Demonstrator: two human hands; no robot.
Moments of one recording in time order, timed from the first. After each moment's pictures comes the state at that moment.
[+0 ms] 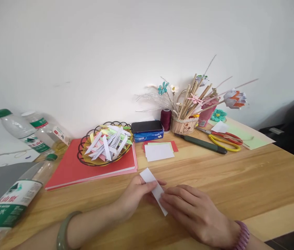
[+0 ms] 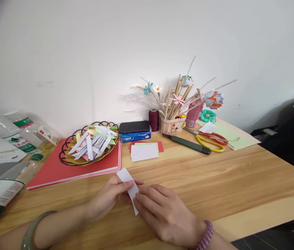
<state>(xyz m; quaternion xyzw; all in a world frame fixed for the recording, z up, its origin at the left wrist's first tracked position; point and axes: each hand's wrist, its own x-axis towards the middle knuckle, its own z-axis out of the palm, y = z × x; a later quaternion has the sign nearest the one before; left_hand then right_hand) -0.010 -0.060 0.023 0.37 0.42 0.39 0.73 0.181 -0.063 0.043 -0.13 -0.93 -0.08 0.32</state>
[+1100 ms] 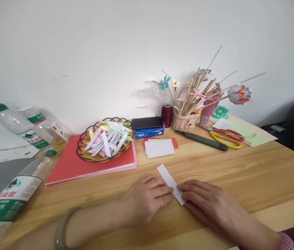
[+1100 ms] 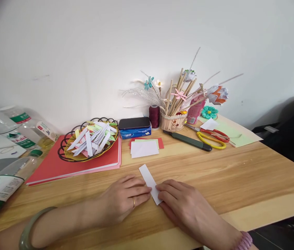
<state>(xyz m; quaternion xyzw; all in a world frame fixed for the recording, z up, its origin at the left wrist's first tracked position) -0.015 -0.061 0.004 0.95 0.21 0.21 0.00 0.219 -0.064 0.025 -0.27 -0.94 0.04 0.22</state>
